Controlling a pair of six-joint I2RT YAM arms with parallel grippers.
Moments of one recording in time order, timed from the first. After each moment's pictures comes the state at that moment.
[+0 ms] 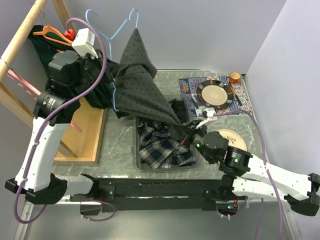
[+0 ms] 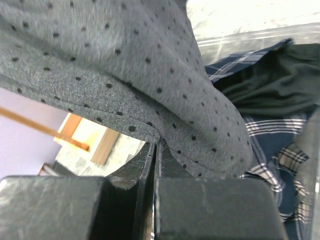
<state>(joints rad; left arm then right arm) -0.43 1.27 1.89 -0.71 0.03 -0.42 1.12 0.75 0.75 -0.16 0.60 0.63</state>
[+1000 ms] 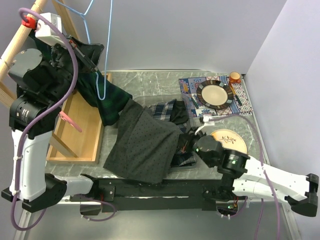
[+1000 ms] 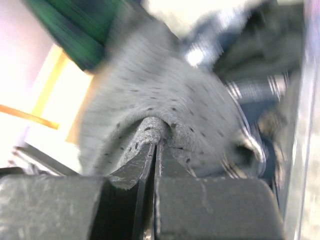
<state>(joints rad) -0.42 1.26 2.12 -0.68 -0.03 -0.36 1.12 0.73 0.67 -0.29 0.59 0.72</state>
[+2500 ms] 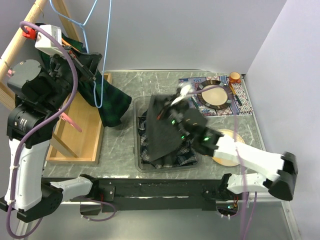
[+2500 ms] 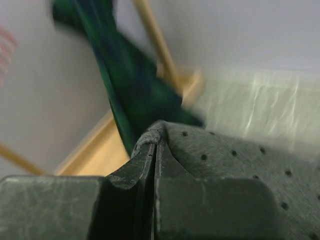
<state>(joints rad) -0.42 1.16 1.98 -0.66 -0.02 -0.33 1.04 1.20 1.02 0.31 0.47 0.31</state>
